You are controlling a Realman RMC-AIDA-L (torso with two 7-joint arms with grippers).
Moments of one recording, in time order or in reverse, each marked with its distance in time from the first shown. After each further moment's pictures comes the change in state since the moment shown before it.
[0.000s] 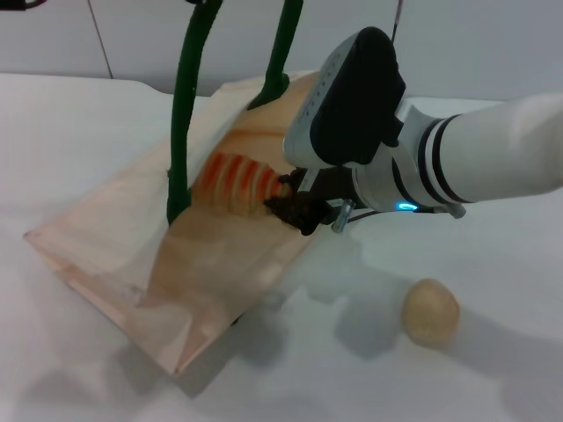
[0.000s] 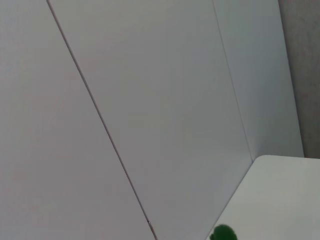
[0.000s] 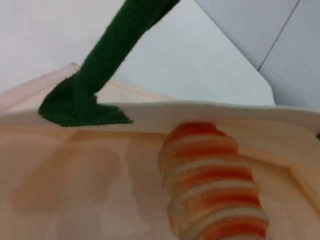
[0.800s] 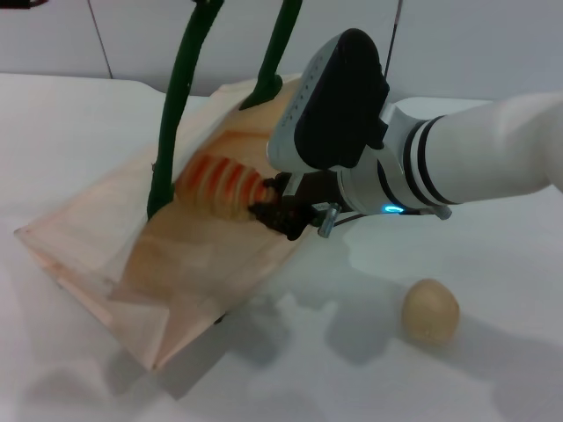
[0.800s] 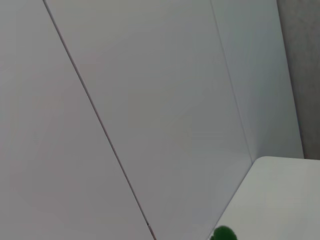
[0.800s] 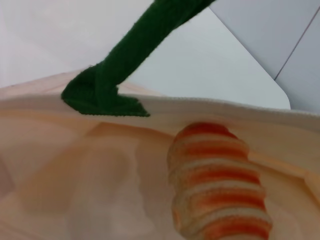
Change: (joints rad) left arm -0.002 0.000 0.008 -0.001 0.002 0.008 0.000; right arm 0.026 0.001 -0.024 0.011 0.034 0.008 -0.007
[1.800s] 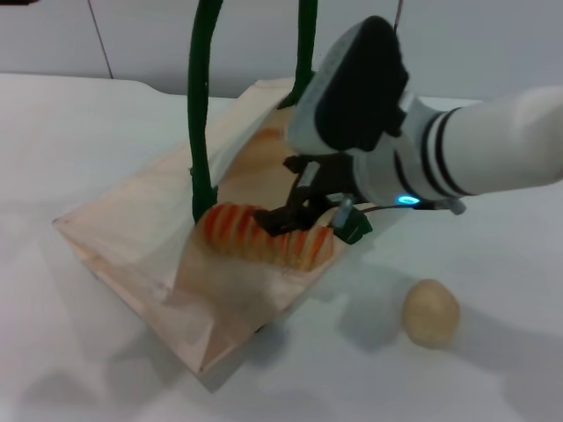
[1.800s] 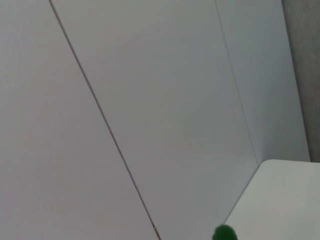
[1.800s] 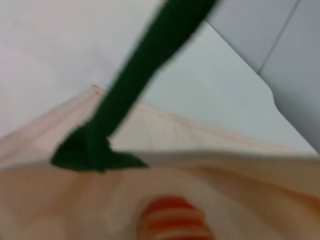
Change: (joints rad) left arm 0.009 0.000 0.000 0.002 0.001 0.020 0.000; right arm -0.016 -0.005 0.054 0.007 0.007 -0.022 0.006
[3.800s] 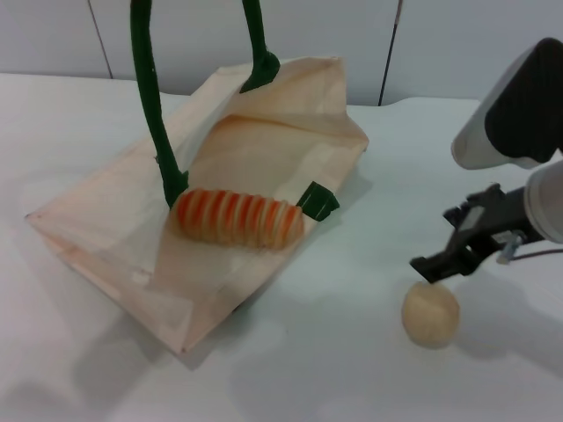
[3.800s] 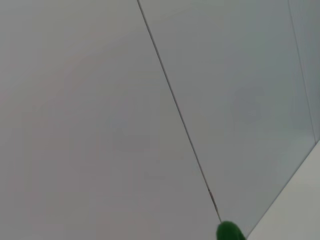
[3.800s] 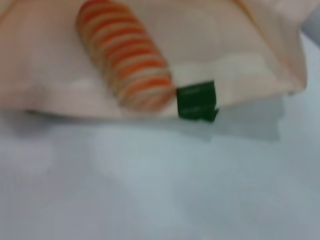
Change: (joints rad) left arm 0.039 0.001 -0.061 -0.002 0.079 0.028 0.009; right arm -0.235 0.000 0.301 -0.301 -0.222 -0.546 0.003
